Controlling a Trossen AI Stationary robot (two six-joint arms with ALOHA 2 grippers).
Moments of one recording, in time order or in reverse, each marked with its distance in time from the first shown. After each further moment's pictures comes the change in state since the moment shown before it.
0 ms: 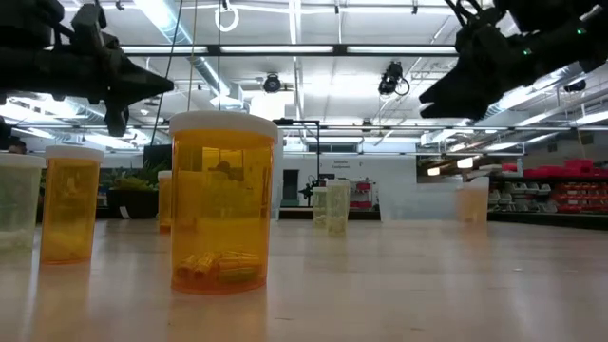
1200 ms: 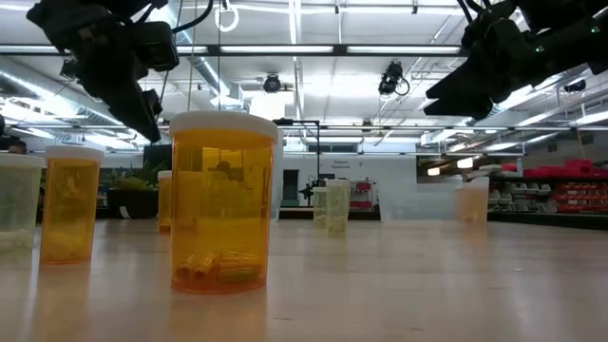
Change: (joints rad) left arm -0.273 0.816 0.550 -0.642 0.125 0.289; right arm 0.072 -0.023 -0.022 0.007 0.011 -0.005
